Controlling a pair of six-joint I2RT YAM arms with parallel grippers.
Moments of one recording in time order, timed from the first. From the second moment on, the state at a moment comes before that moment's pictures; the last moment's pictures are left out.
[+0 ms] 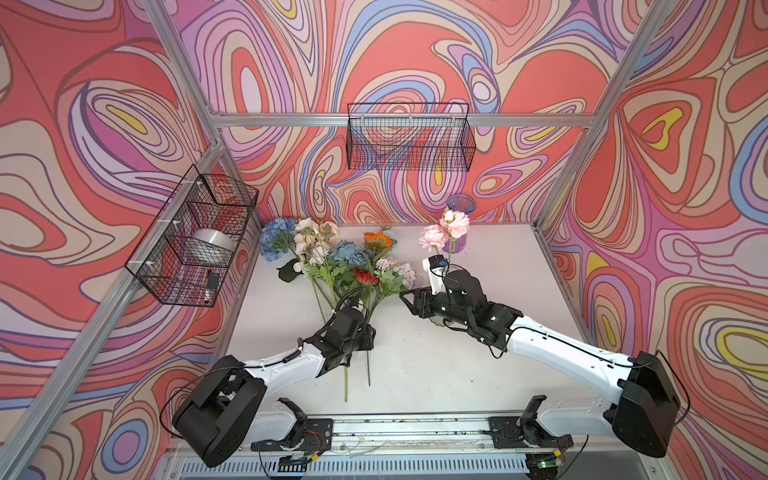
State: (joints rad) left arm -0.61 1.32 0.45 0.08 0.01 -0.65; right arm 0.77 1.31 0.93 -0.07 -0.07 0.59
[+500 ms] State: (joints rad) left arm -0.62 1.30 0.48 0.12 0.01 -0.64; right arm 0.77 1.31 0.94 -0.08 -0.05 0.57
